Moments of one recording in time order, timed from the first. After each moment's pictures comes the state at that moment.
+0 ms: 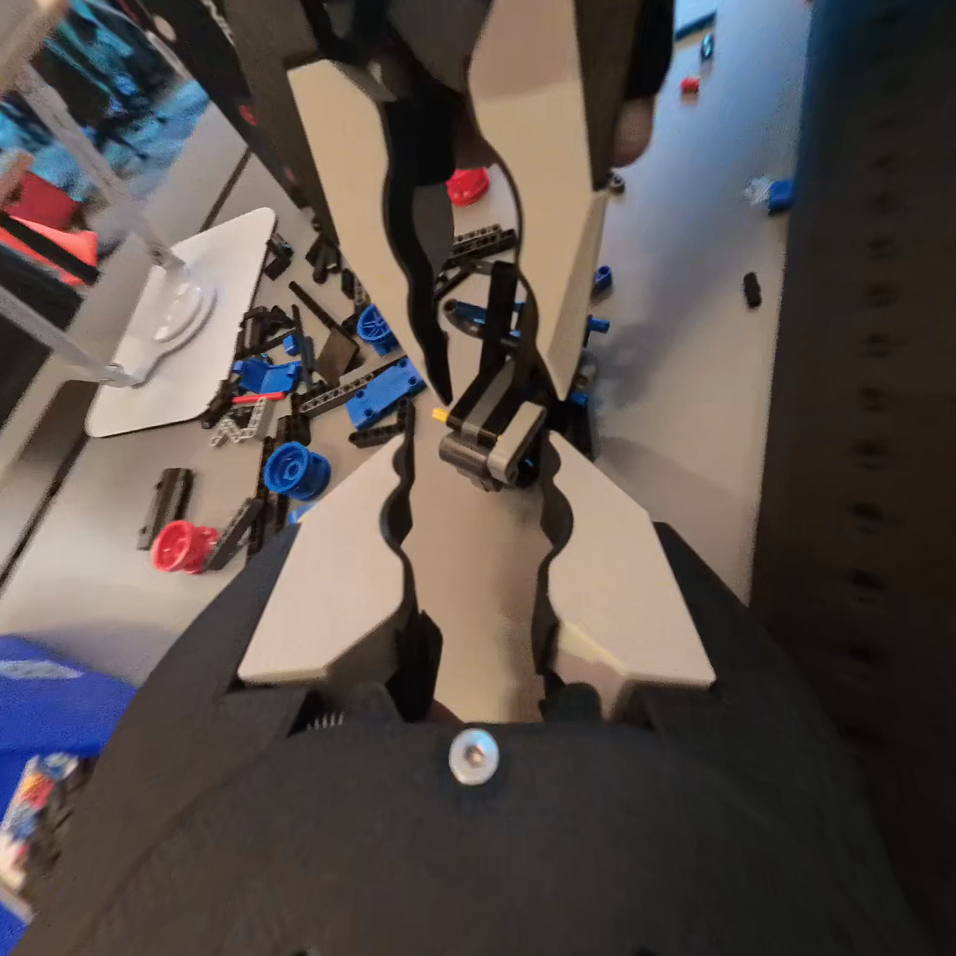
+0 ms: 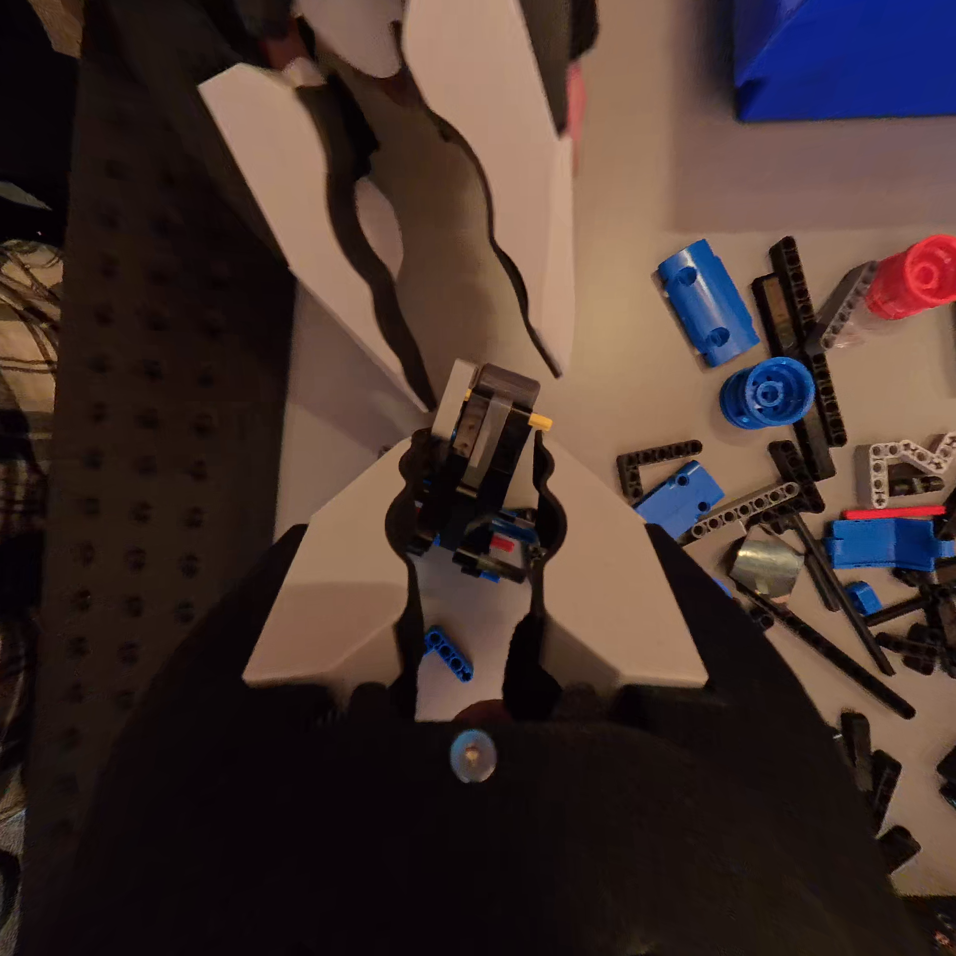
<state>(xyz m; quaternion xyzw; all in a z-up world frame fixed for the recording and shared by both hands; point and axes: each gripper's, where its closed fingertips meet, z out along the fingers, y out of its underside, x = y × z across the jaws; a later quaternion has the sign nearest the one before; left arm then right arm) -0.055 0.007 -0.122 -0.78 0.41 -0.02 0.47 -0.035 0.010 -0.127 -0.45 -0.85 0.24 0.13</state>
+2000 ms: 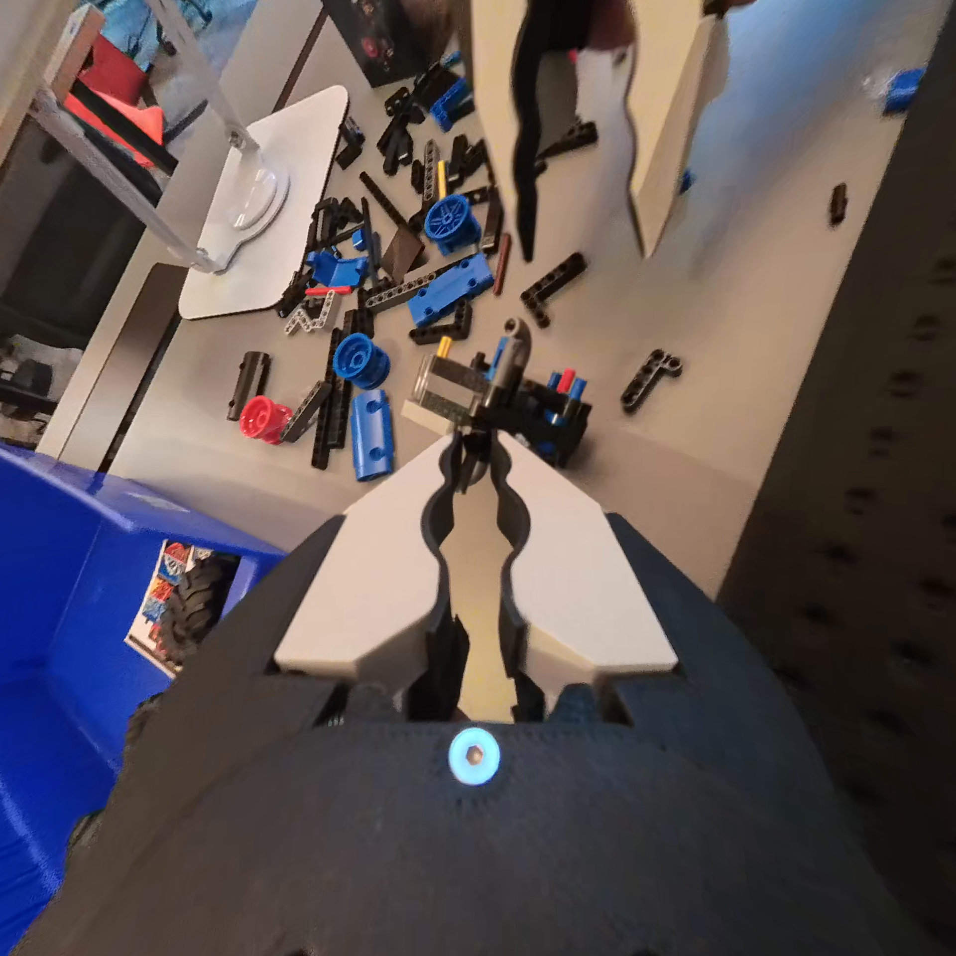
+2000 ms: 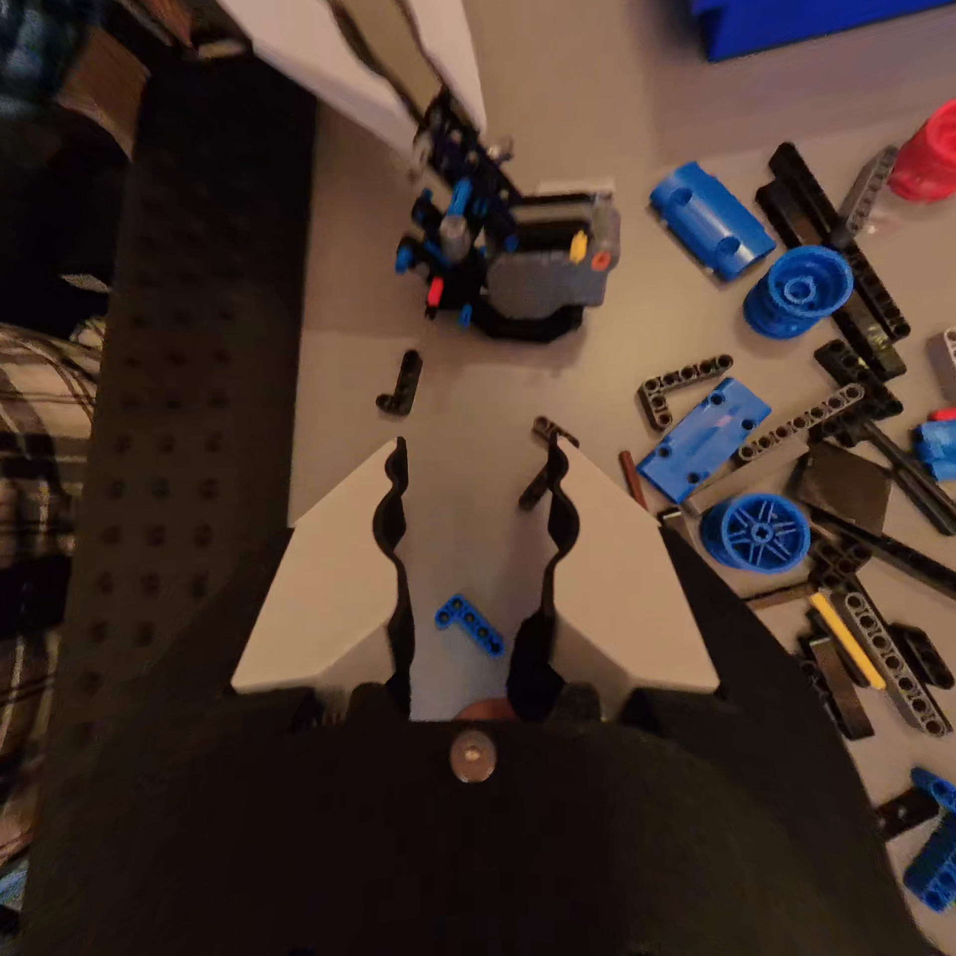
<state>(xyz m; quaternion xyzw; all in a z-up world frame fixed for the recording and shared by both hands) -0.096 -0.020 -0.110 -0.82 0.36 0.07 0.43 -0.017 0.020 -0.139 -0.49 -0.79 0.34 0.13</state>
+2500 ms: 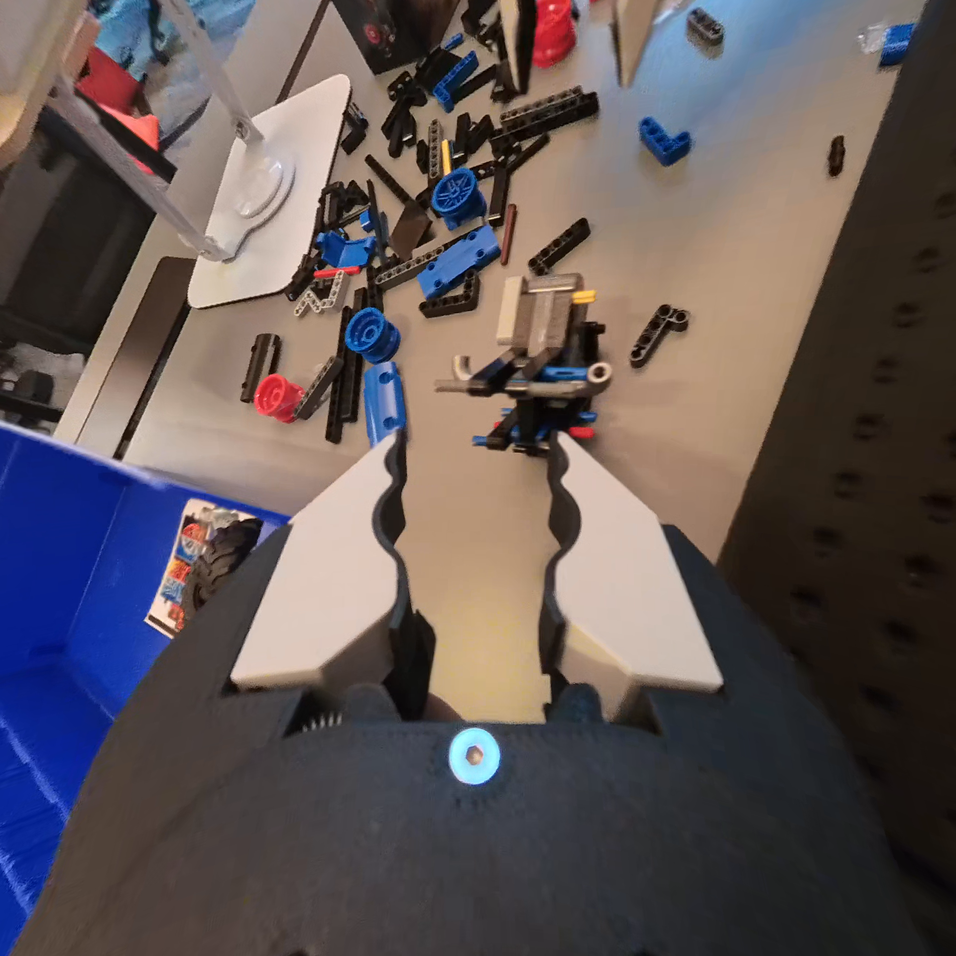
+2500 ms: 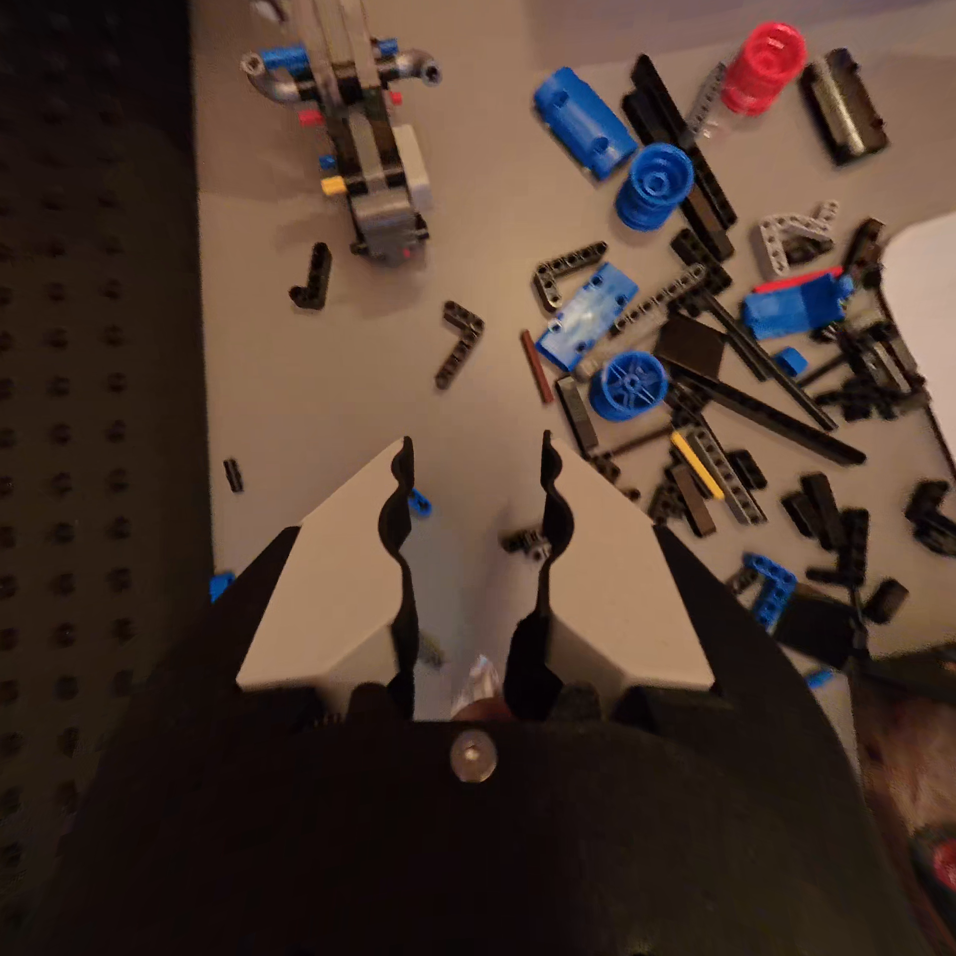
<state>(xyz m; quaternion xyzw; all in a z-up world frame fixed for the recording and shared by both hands) -0.114 -0.033 -0.108 -0.82 0.37 0.06 0.43 0.021 0.076 -0.127 -0.51 -0.79 0.26 0.19</state>
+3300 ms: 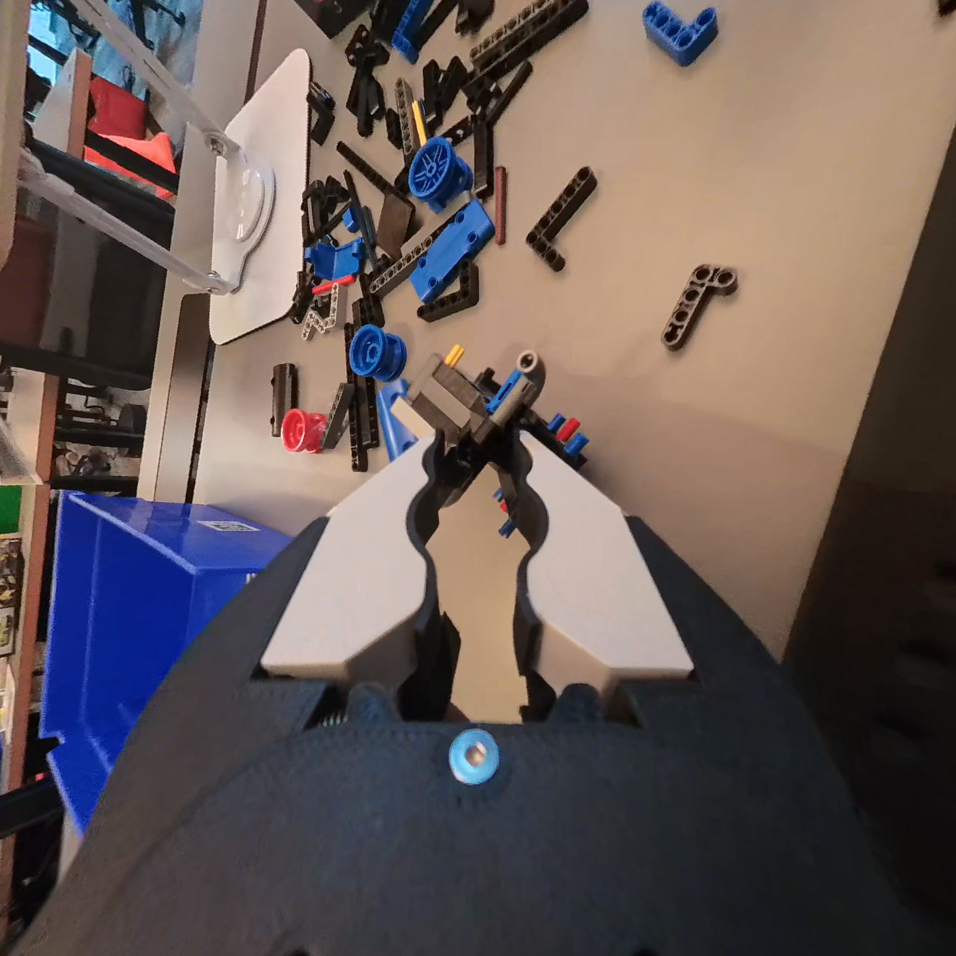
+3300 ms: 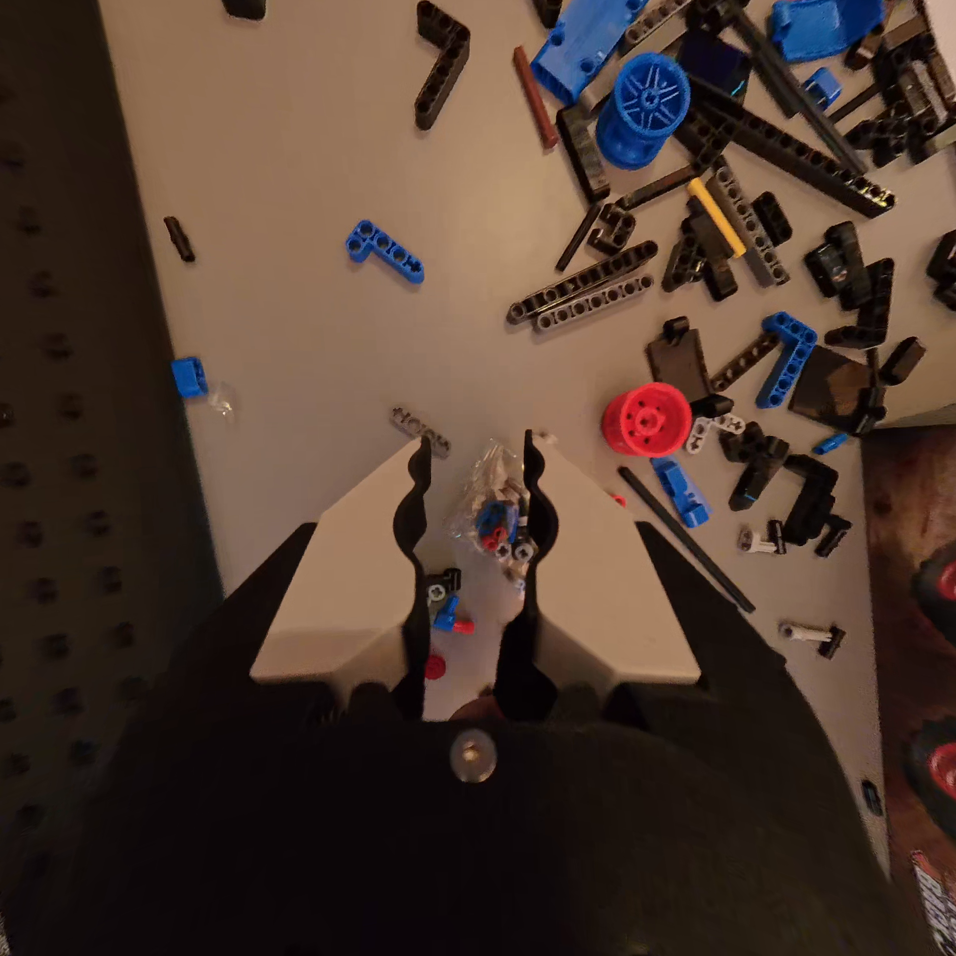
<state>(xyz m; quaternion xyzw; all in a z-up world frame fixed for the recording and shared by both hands) -0.109 -0.010 -0.122 -0.80 0.44 0.15 0.38 0.113 0.112 -0.149 -0.55 -0.80 0.18 0.19</state>
